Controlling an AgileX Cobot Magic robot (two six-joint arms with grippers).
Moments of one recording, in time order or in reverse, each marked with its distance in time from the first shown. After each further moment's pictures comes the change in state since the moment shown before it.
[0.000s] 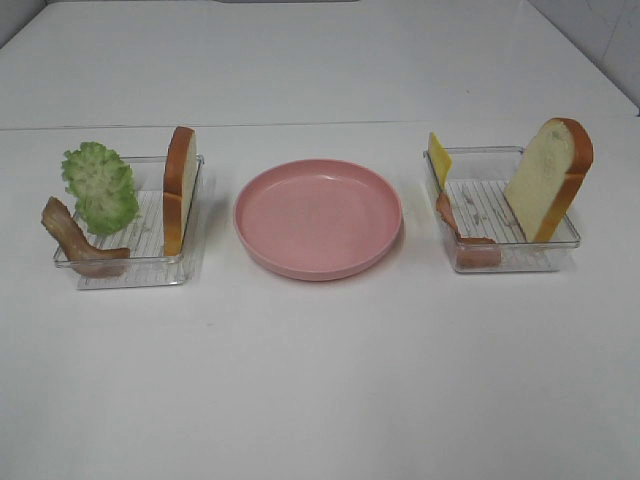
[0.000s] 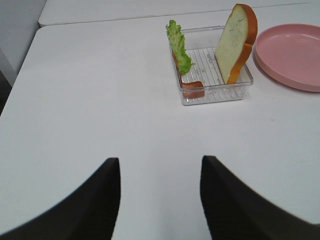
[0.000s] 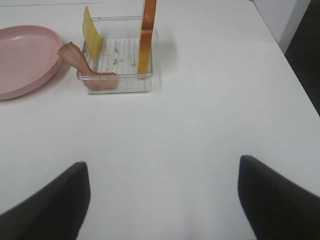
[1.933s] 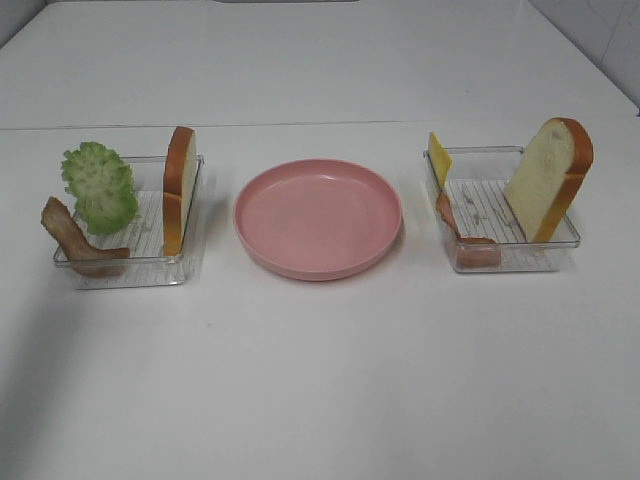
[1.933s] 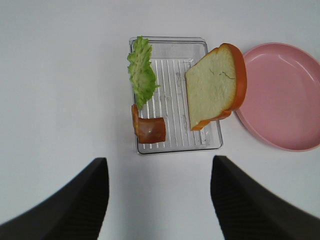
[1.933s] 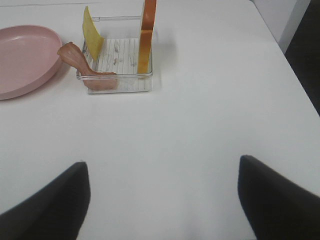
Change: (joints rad) left arm 0.000 1.237 -0.620 -0.185 -0.191 -0.019; right arm 0.000 0.000 0.000 0.000 0.000 0.000
